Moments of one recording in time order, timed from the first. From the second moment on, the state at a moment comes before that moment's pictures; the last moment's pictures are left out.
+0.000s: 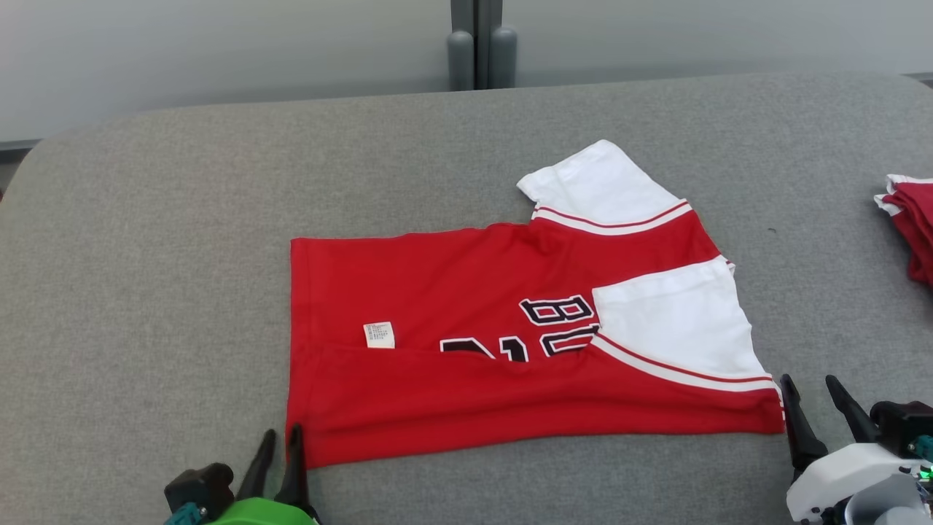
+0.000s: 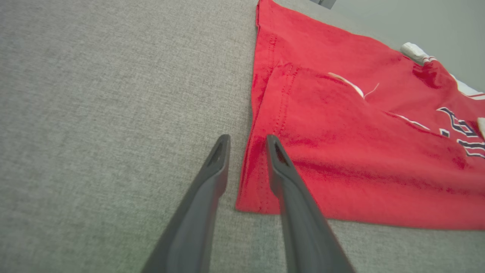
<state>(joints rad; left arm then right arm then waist) -0.05 0.05 -0.14 0.55 -0.48 -0.13 -0.26 -0.09 -0.19 -0.09 0.51 0.27 0.13 -0.26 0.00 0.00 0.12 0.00</state>
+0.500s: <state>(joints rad) -0.44 0.09 -0.17 0.63 -0.42 -0.13 -0.26 -0.42 -0.17 -0.03 0.48 0.13 0.13 -0.24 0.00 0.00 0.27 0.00</state>
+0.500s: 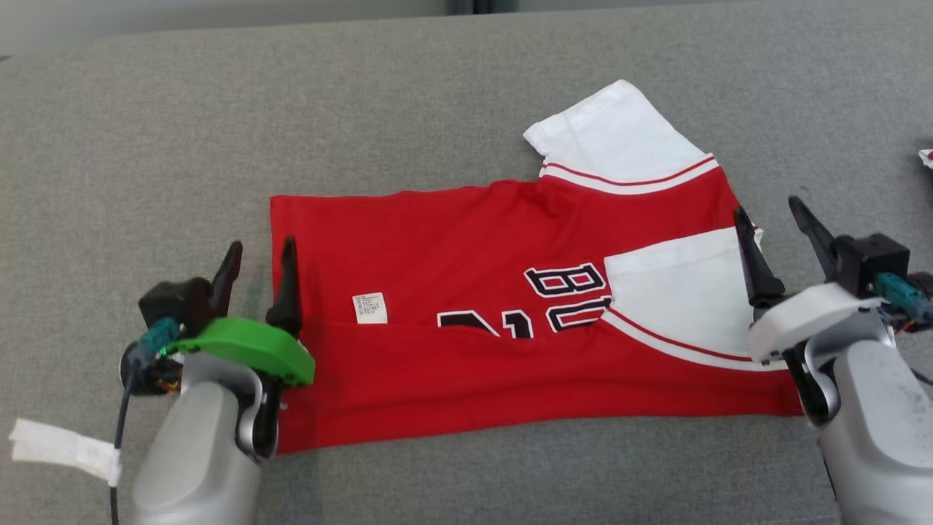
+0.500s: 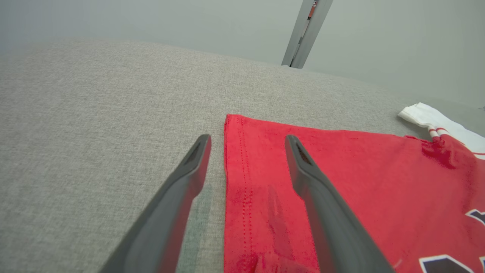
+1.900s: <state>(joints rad) -0.82 0.16 -0.51 0.75 -0.62 -0.13 -0.26 -1.12 -0.30 0.24 0.97 0.15 0.13 0.03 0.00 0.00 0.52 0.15</state>
